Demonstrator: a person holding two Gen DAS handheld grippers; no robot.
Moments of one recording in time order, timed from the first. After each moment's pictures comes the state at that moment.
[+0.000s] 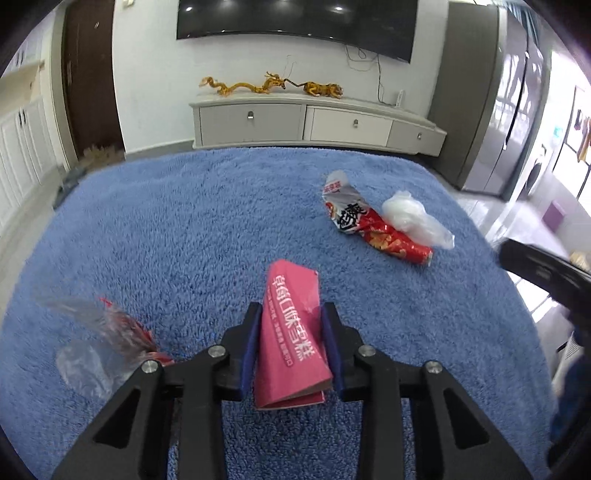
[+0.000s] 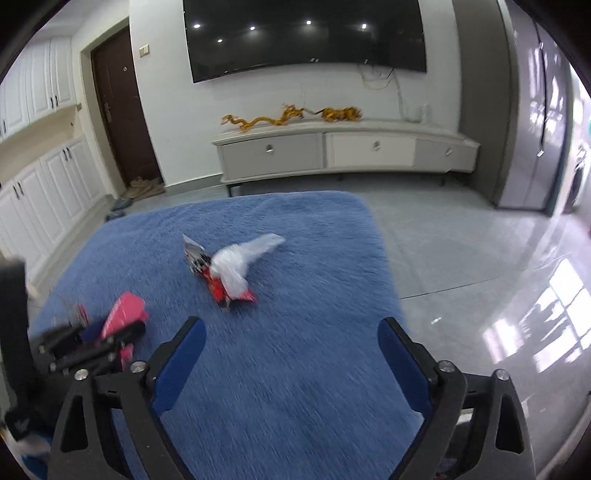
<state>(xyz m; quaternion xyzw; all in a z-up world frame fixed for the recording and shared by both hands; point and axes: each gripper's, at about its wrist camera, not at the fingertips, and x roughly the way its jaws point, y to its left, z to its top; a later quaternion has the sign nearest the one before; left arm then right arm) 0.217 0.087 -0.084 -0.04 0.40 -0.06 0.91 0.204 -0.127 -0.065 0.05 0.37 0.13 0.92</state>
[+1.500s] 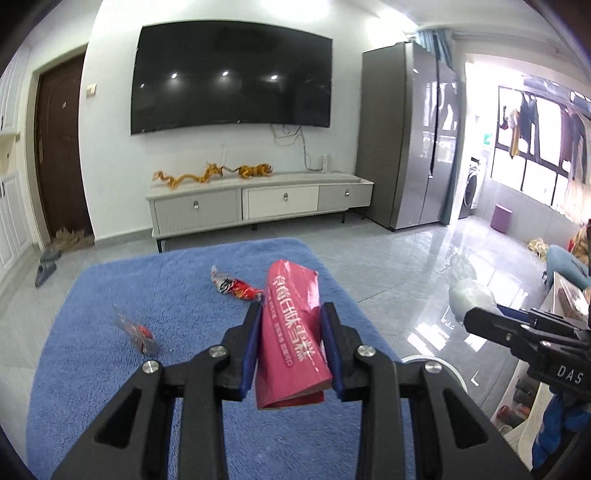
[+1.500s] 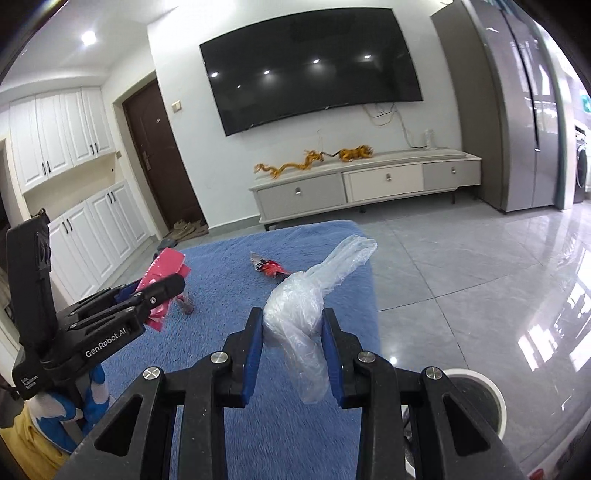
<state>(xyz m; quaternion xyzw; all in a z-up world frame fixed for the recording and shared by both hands) 0.032 -0.003 0.053 0.02 0.24 -0.15 0.96 -0.017 -0.214 0.018 0.10 0.27 0.16 0.94</state>
